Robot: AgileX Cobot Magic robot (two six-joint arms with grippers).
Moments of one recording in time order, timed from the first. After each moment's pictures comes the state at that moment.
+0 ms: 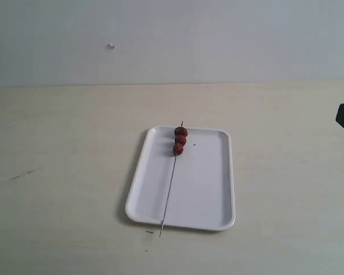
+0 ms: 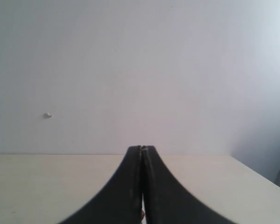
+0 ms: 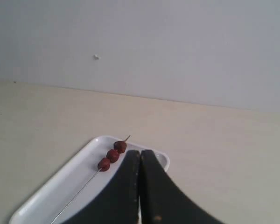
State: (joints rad) left arm -0.56 0.19 -0.18 -0.69 -0.08 0.38; right arm 0.26 0.63 -0.29 -0.11 -0.02 0.22
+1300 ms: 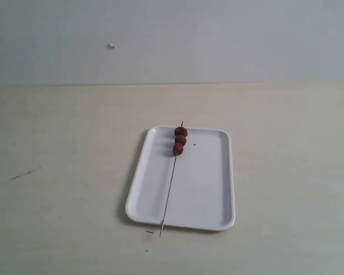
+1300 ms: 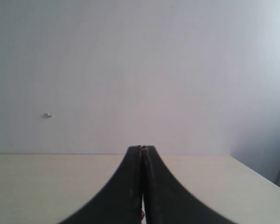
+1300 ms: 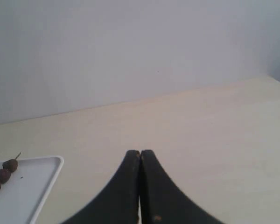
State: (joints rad) left arm -0.56 0.19 -0.18 -0.69 -0.08 0.38; right arm -0.20 0.01 -0.08 -0.02 0.31 0.19
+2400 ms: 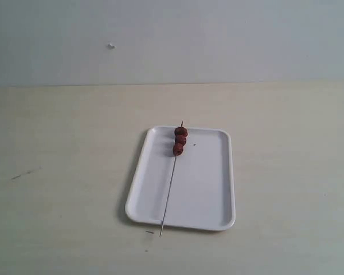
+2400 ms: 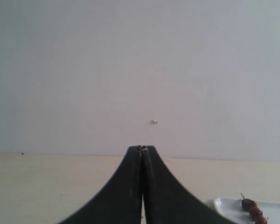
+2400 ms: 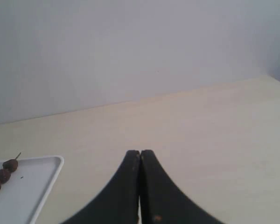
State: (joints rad) left arm -0.13 0.03 -0.13 -0.21 0.09 0.08; right arm -0.20 0.01 -0.08 -0.02 0.31 0.19
